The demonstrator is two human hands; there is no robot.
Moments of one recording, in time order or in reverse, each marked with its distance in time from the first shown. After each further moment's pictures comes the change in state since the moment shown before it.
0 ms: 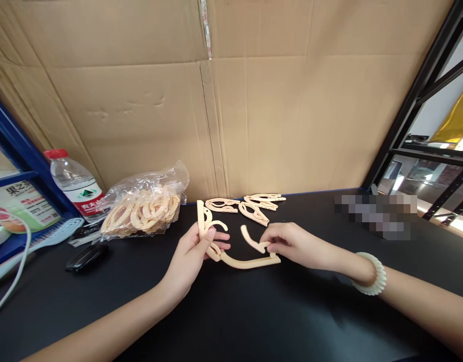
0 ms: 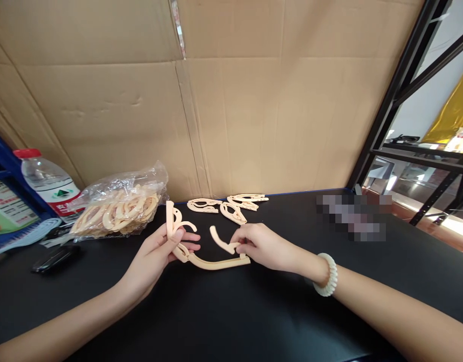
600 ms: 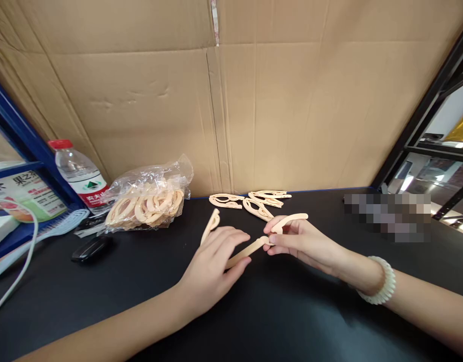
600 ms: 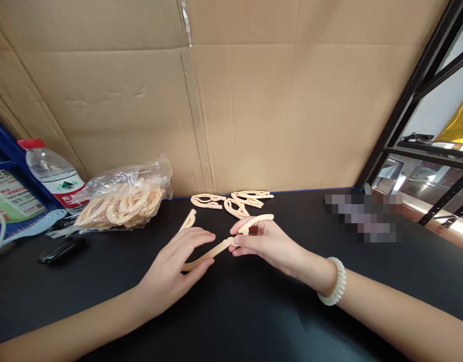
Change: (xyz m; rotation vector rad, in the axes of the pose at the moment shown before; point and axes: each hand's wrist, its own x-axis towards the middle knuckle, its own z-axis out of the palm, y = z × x) left_hand -0.010 -0.015 0.006 0.806 -0.173 0.846; right_hand -0.002 -0.010 0.013 0.922 0.074 0.257
